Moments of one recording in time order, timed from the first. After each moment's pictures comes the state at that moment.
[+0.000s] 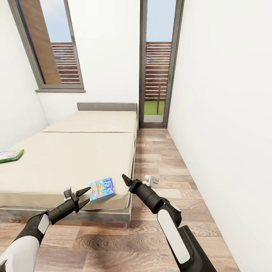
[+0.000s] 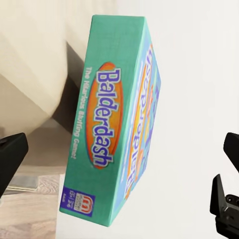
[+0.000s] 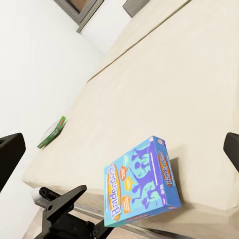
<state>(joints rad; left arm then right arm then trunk) -0.71 0.14 0.85 -0.45 -0.08 0.78 -1.19 -0.38 0.16 0.36 -1.44 -0.75 0.35 0.00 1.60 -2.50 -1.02</state>
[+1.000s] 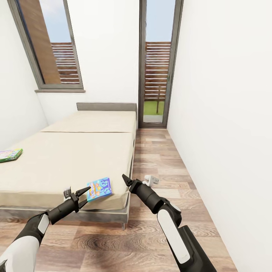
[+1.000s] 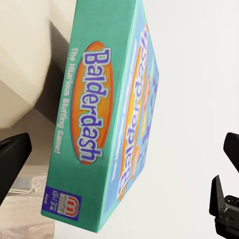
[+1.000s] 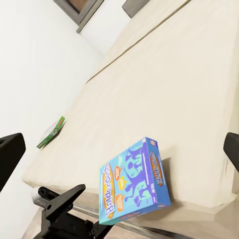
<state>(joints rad) -0.71 0.15 0.85 -0.45 -0.08 0.78 -1.20 -0.38 0.16 0.36 -1.44 -0.75 0.35 0.00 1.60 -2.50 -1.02</state>
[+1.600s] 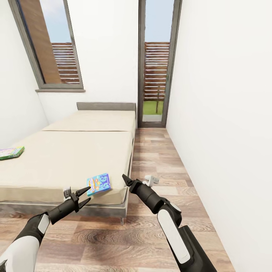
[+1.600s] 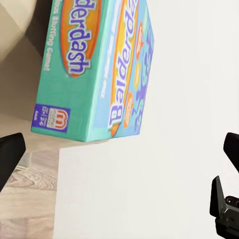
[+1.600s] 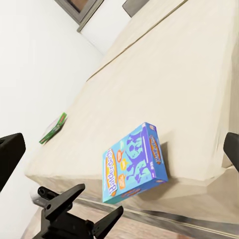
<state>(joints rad) -0.71 0.14 0.85 -0.45 -0.07 0.77 -1.19 -0.38 0.15 0.36 -1.44 -0.75 0.35 0.00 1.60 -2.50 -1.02</state>
